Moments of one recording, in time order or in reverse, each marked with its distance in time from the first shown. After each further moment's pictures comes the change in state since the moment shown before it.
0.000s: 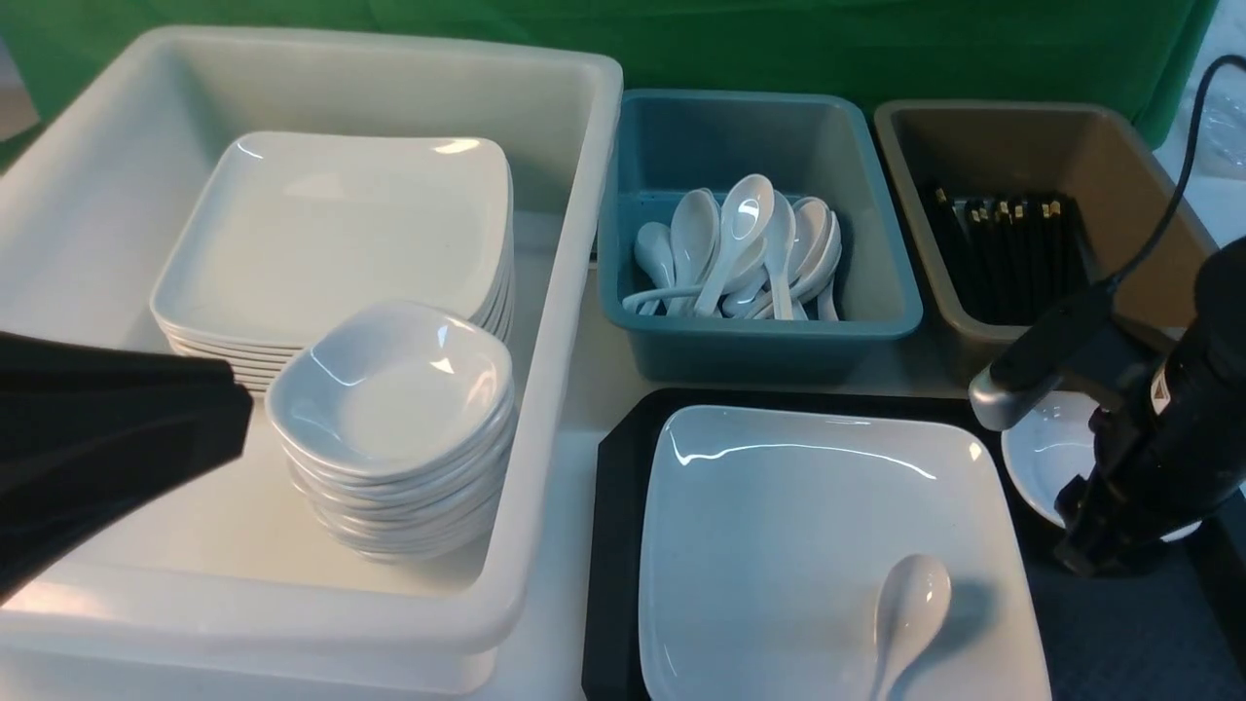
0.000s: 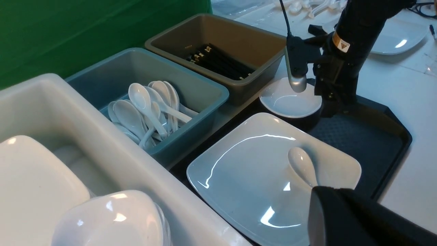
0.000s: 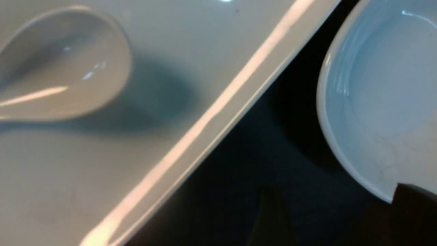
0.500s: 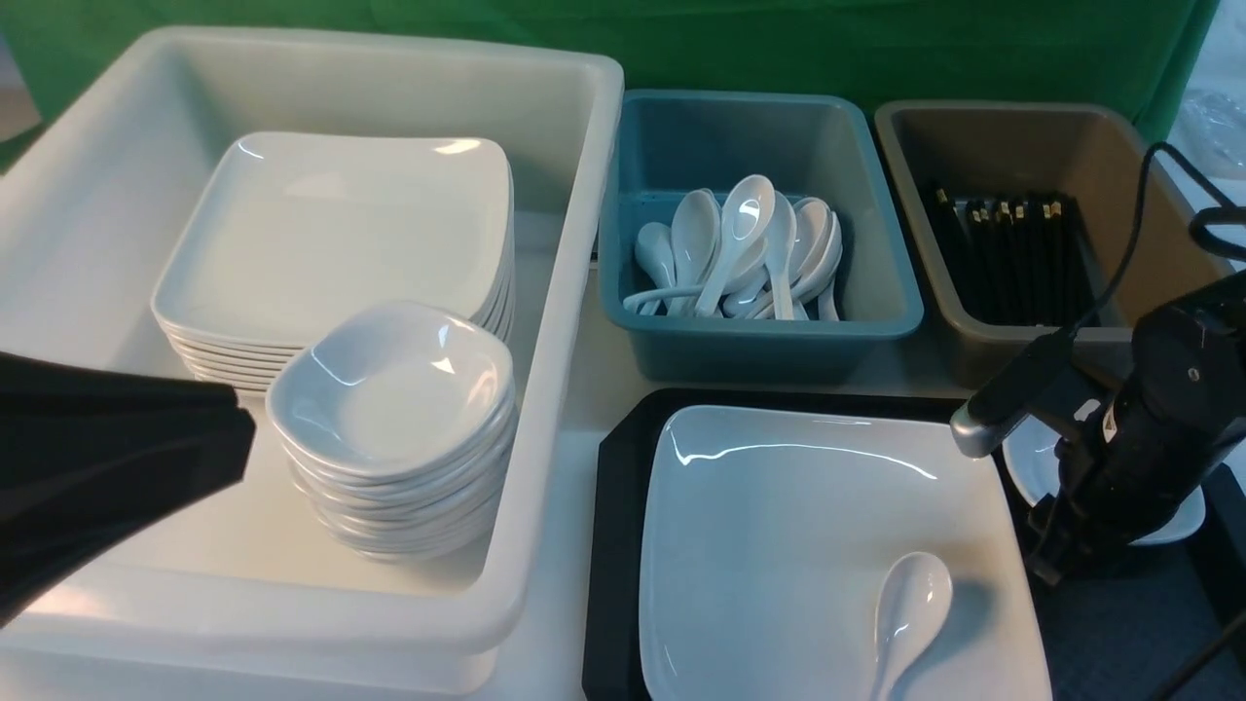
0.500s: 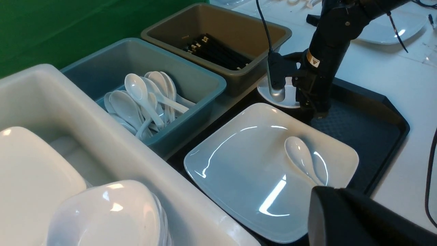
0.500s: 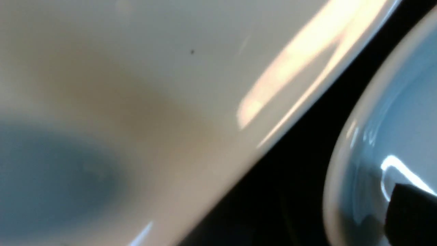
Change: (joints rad) right arm -0.075 0.208 0.008 -0.033 -0.204 -0.049; left arm 0.000 0.000 0.000 0.000 0.031 0.002
